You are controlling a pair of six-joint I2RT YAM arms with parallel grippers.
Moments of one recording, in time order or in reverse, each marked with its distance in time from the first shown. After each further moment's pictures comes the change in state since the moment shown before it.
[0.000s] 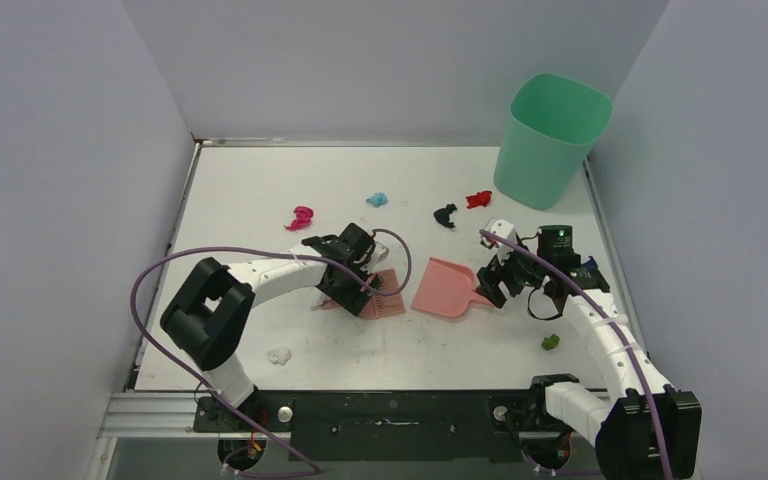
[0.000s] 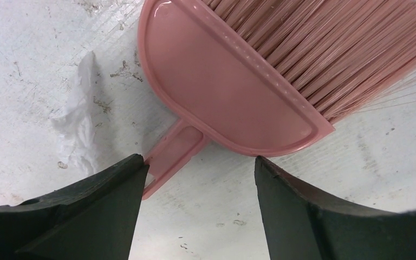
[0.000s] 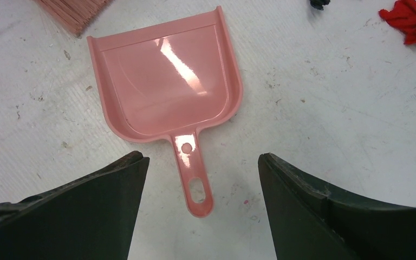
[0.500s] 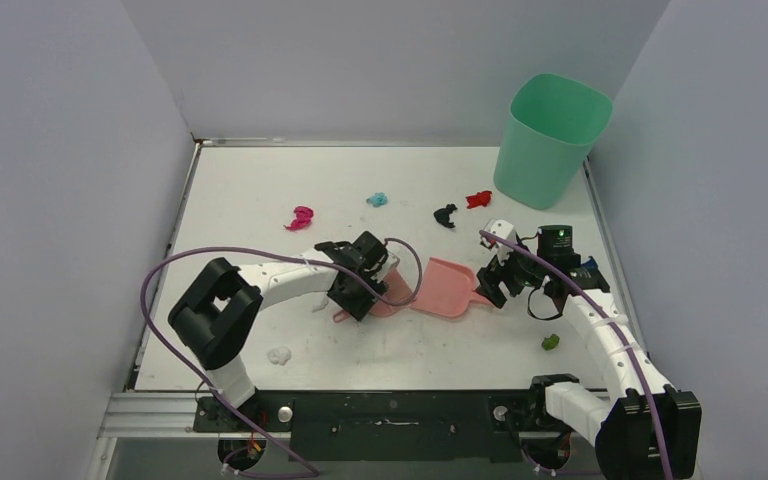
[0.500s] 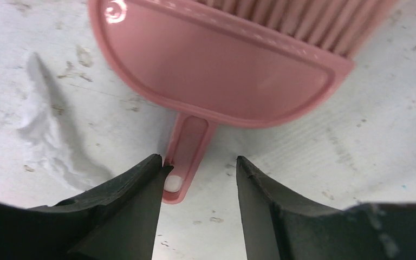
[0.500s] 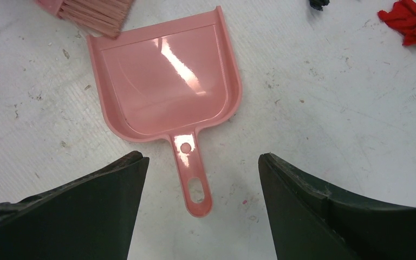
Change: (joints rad) left arm -0.060 0.029 0.019 -0.021 -0.015 -0.020; right arm 0.000 0.000 0.000 0.000 0.001 -0.008
